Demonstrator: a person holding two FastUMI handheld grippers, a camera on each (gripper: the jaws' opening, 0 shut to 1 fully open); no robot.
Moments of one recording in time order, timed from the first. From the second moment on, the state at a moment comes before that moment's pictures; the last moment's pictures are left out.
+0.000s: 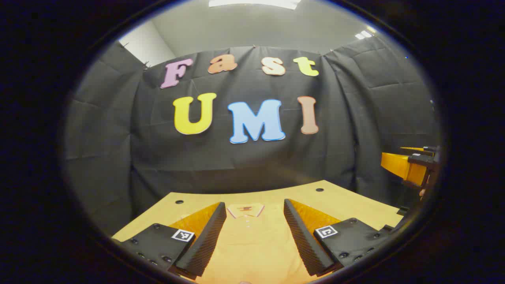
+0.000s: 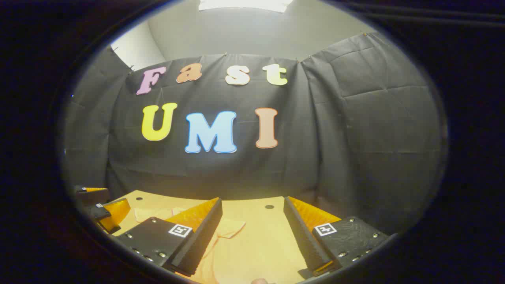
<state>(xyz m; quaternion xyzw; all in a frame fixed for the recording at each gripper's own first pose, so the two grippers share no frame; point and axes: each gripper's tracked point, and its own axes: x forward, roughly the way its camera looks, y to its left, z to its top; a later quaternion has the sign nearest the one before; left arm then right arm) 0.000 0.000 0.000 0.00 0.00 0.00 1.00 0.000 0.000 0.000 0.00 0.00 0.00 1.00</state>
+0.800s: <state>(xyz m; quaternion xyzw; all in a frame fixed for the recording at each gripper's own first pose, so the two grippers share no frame) 0.100 0.101 0.047 -0.06 -0.02 0.08 0.99 0.104 0.081 0.012 -0.08 0.01 0.10 0.99</state>
